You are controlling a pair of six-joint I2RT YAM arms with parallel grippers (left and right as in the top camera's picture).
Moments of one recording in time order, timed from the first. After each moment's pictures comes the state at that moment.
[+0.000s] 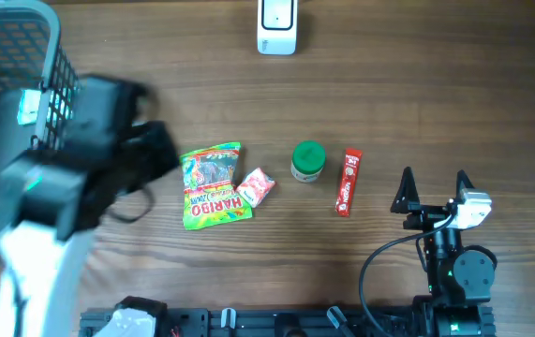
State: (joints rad) left arm -0.20 1.20 1.56 -1.38 0.02 -0.66; right arm 0.02 0.02 0.01 0.01 0.04 0.15
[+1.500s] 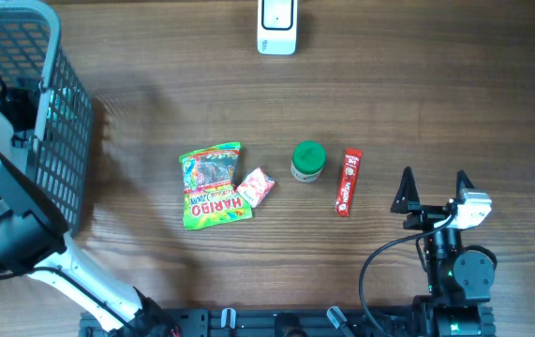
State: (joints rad) left arm 0.59 2.10 1.56 -0.54 0.28 -0.88; right arm 0.02 0.02 0.01 0.01 0.04 0.15
